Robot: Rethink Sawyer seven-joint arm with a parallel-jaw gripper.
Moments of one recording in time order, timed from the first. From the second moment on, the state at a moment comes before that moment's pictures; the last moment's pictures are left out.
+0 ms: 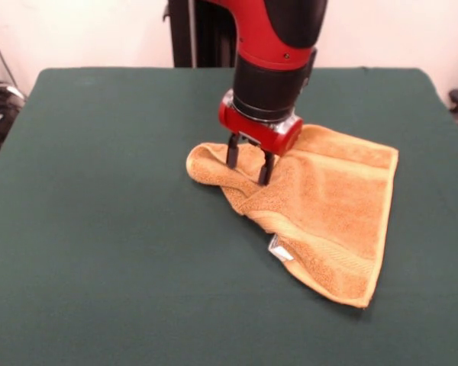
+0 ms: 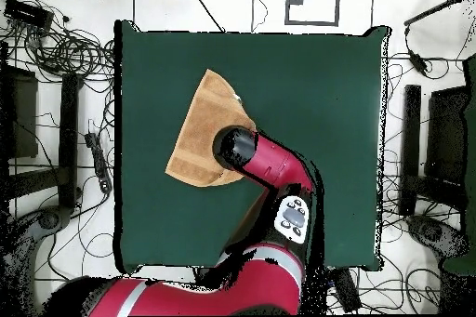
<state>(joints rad) 0.05 -0.33 -0.32 1.56 0.45 0.41 1.91</state>
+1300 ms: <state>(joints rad) 0.10 -0.33 -0.32 1.58 0.47 0.40 1.91</state>
